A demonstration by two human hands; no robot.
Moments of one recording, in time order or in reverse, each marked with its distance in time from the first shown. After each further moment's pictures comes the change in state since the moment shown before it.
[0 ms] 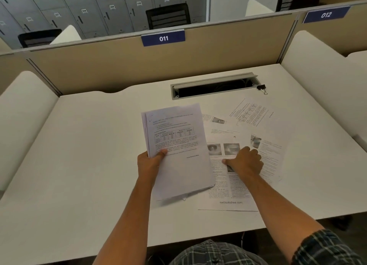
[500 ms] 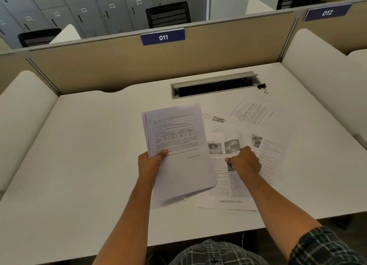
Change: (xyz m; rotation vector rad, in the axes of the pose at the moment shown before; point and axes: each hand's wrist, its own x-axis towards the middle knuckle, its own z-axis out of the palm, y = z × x) left_hand -0.002 -0.001 0.002 -0.030 -0.046 -0.013; right_hand 0.000 -0.001 0.000 0.260 -0.029 0.062
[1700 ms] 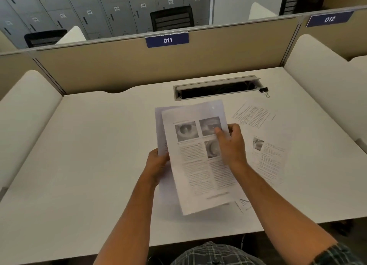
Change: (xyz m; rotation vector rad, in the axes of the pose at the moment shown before) left_hand -0.008 0.018 0.008 0.060 -0.212 -0.069; right_hand -0.053 -0.064 -0.037 0.823 0.021 -0.445
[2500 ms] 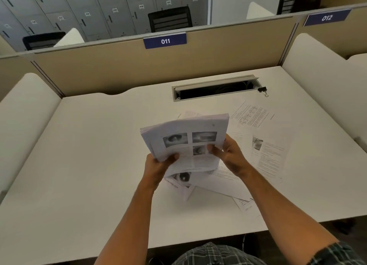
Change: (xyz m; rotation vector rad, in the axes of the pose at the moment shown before) left_hand -0.011 0.004 0.002 -0.026 -0.063 0.290; right_hand -0.004 0.020 -0.016 0.192 -0.527 -0.120
